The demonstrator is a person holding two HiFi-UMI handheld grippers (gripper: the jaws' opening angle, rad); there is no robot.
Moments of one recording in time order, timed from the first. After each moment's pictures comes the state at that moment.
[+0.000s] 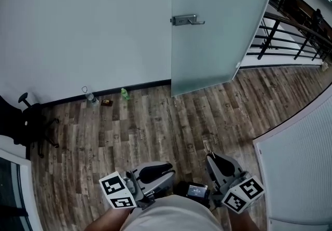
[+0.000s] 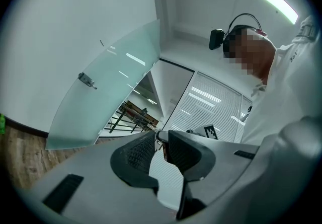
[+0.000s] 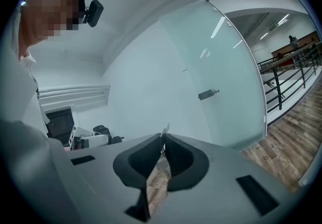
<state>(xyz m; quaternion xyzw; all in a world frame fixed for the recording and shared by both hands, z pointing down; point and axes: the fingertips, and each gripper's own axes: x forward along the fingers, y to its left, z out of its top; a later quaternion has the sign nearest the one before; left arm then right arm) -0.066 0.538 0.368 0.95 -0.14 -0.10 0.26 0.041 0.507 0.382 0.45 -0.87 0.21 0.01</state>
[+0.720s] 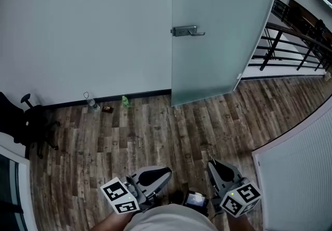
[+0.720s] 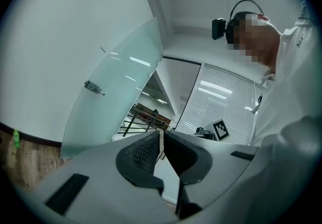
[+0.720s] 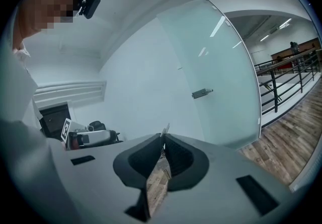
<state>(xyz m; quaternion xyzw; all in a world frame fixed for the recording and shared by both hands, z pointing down) -0.040 0.511 0.376 0.95 -0.22 -0.07 0.23 0.084 0.487 0.395 0.46 -0.86 0.21 0.04</state>
